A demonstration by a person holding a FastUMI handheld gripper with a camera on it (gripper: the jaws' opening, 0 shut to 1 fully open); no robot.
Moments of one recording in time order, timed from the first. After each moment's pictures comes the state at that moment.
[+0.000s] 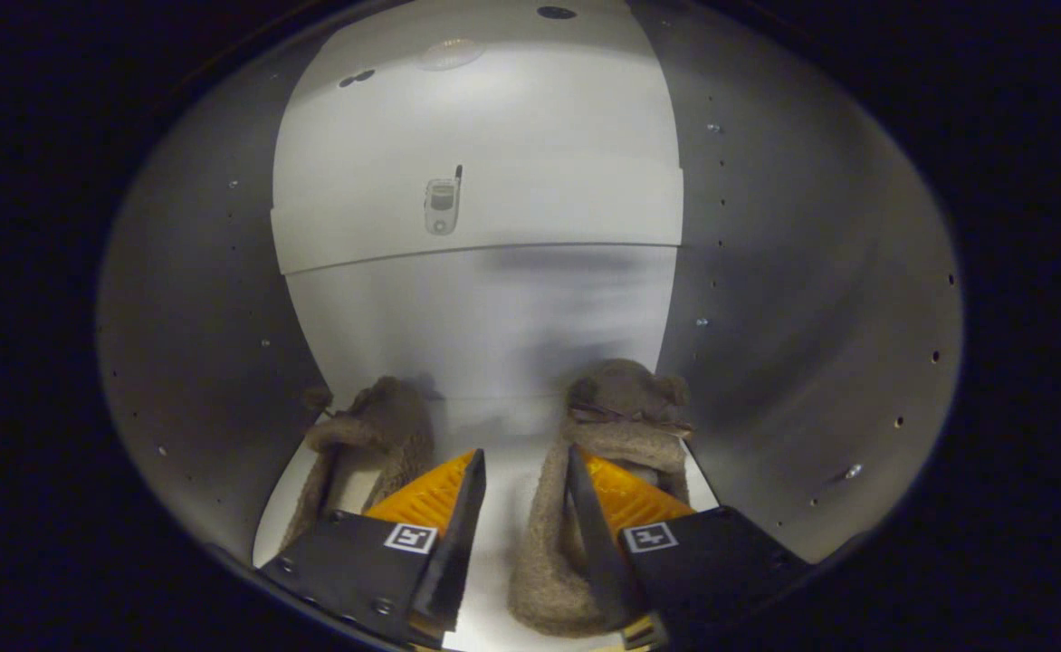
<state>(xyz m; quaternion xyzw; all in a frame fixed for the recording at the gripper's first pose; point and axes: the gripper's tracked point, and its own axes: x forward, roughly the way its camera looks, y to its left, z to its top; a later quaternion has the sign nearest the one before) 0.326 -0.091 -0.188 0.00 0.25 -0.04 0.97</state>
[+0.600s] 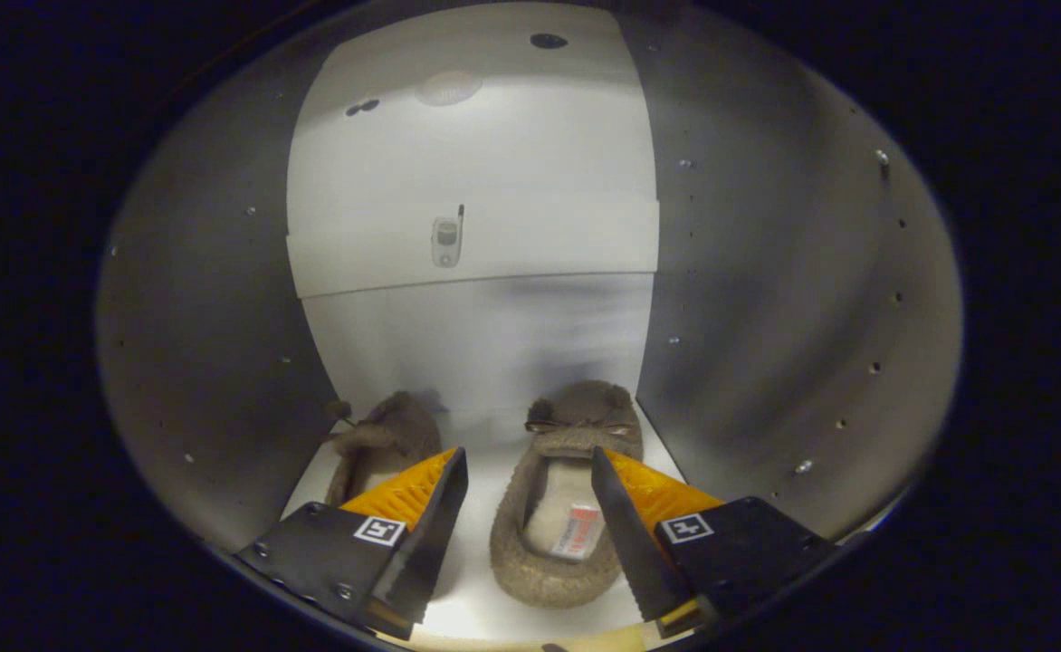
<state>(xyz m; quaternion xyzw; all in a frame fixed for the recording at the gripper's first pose) 0.297 -0.091 -0.142 0.00 0.20 -0.04 0.98</state>
